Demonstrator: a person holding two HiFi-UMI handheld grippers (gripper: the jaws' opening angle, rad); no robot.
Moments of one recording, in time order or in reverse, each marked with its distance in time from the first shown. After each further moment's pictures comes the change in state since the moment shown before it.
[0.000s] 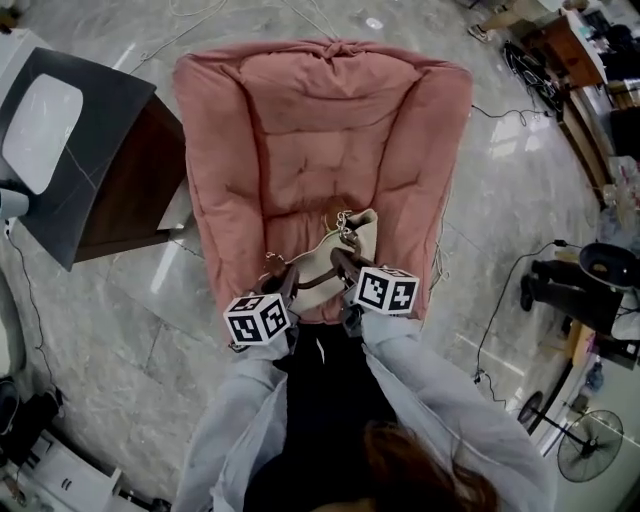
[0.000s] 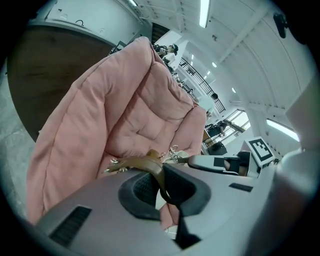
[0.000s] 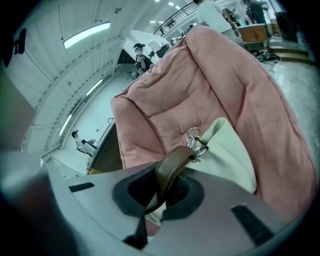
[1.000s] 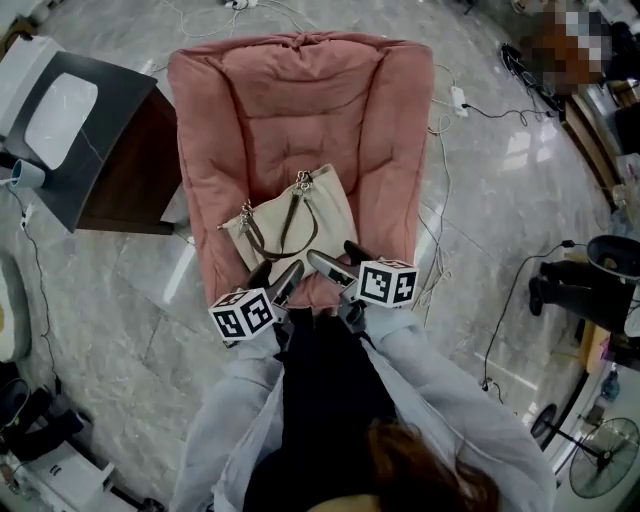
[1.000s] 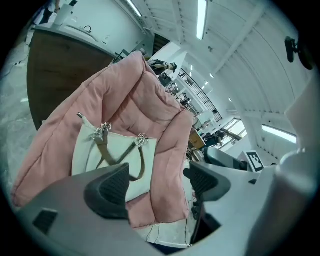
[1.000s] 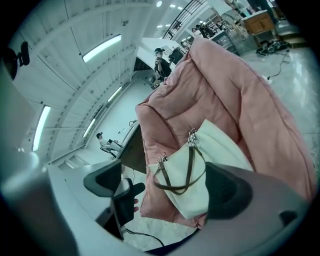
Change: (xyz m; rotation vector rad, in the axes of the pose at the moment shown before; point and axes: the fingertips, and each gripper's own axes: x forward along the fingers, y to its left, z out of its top) left arm -0.038 -0.060 -0.048 -0.032 -0.115 -0.031; right arm -0.084 0.006 -0.024 -0.056 -0.037 0.233
